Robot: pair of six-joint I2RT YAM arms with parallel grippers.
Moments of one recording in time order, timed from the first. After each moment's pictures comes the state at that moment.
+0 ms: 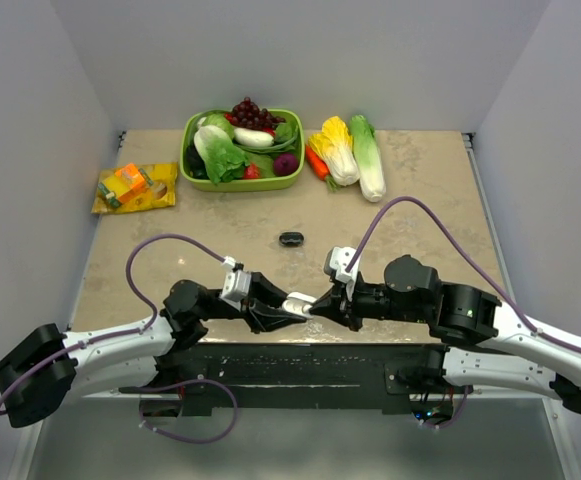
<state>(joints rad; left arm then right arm) -0.94 0.98 0.26 1.07 0.65 -0.33 1.20 0.79 0.94 -0.51 -0.10 0.07</state>
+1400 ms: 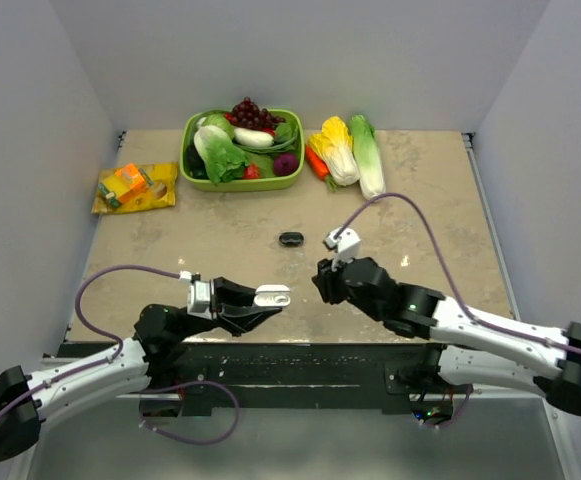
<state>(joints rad) -0.95 0.62 0.10 0.95 0.39 -0.29 1.11 0.90 0.70 -0.24 0.41 0.37</state>
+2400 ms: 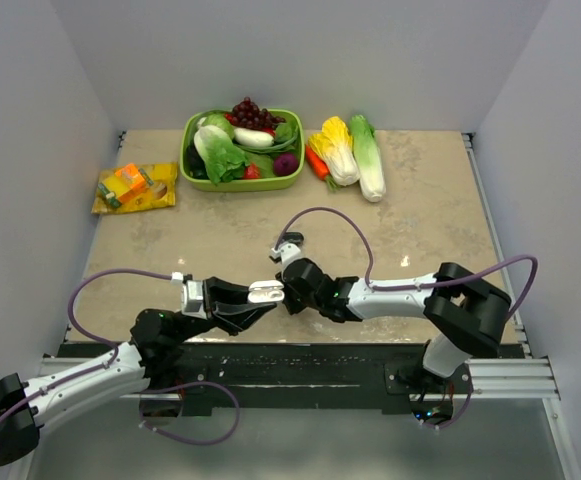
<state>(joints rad) -0.95 0.51 0.05 0.92 0.29 -0.31 1.08 1.60 0.76 0.10 0.17 0.43</state>
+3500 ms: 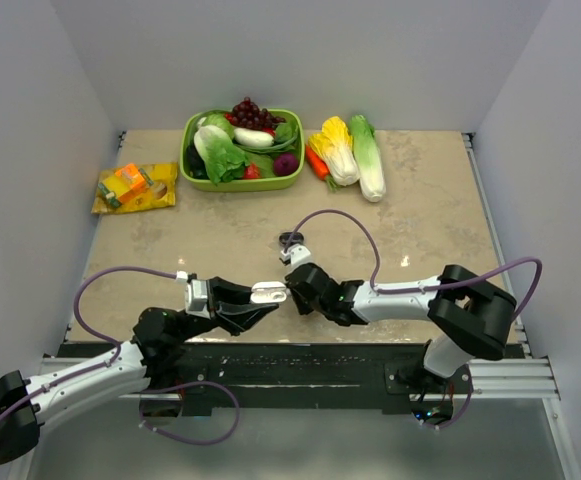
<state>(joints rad) -0.95 0.54 0.05 0.92 0.30 -0.31 1.08 1.58 0.70 0.07 0.29 0.43</state>
